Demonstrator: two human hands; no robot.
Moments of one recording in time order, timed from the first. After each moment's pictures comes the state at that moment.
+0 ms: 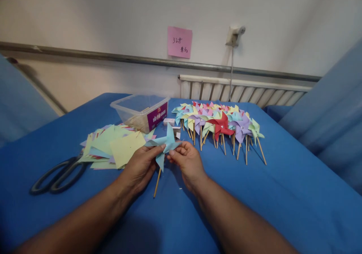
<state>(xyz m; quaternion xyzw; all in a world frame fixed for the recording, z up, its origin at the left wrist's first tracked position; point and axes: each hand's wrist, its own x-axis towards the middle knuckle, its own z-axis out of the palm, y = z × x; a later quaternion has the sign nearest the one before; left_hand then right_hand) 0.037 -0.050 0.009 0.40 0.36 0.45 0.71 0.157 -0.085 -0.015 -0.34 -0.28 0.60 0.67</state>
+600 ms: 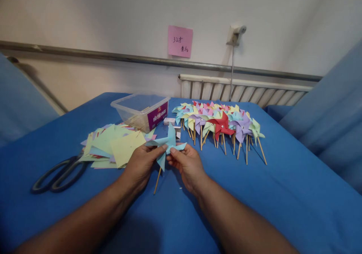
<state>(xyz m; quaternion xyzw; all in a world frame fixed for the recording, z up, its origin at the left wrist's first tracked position) 0.035 -0.048 0.004 0.47 0.41 0.46 0.63 0.156 -0.089 -0.014 -0.35 -0.23 0.64 0.65</state>
